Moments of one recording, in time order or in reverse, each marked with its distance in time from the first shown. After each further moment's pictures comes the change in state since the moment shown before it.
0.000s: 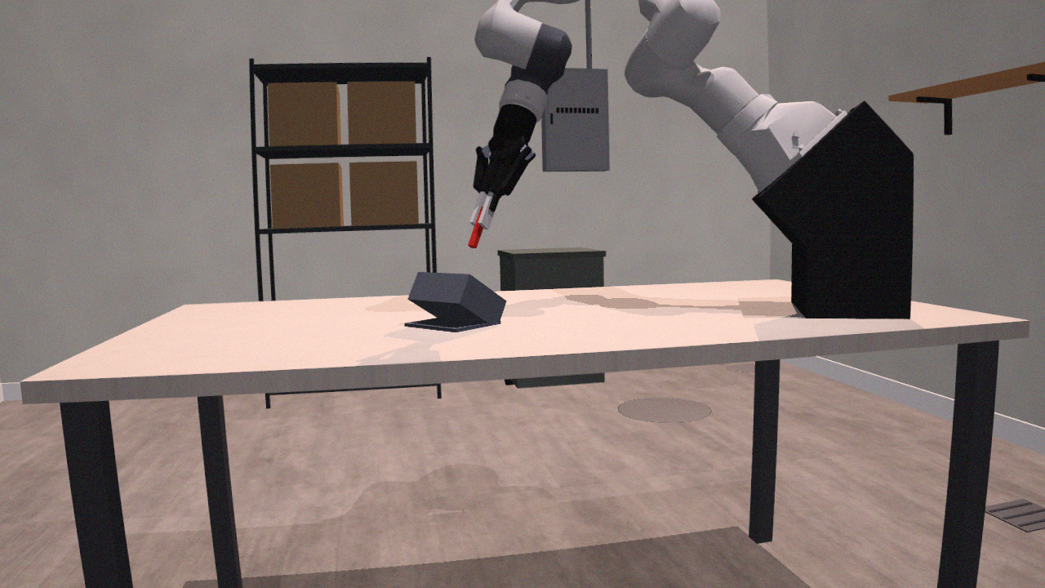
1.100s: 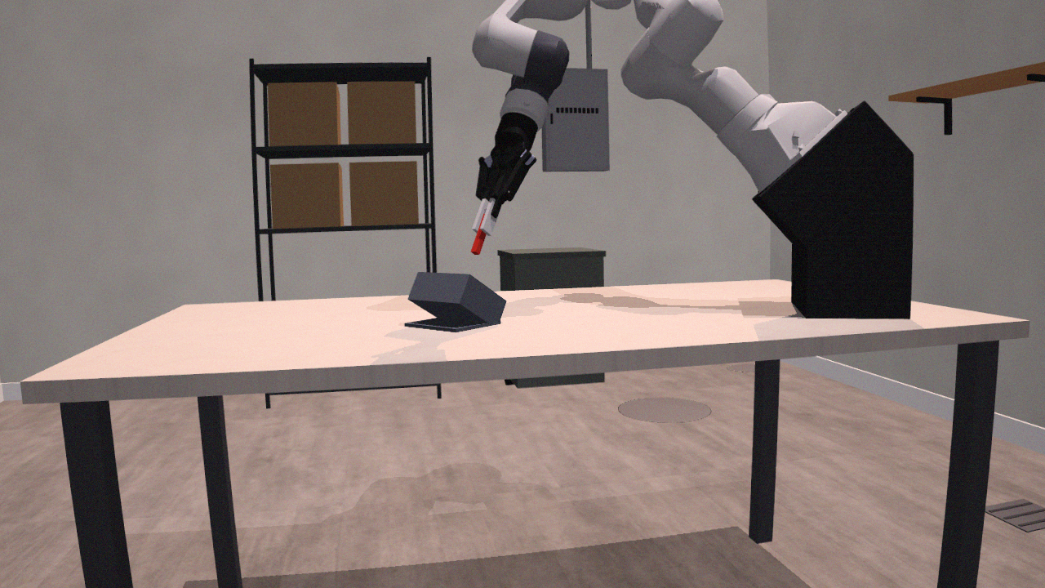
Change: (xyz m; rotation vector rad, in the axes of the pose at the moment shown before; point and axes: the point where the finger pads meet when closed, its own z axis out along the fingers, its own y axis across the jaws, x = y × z) arm 0.001 0.010 0.013 -0.043 -0.041 0.118
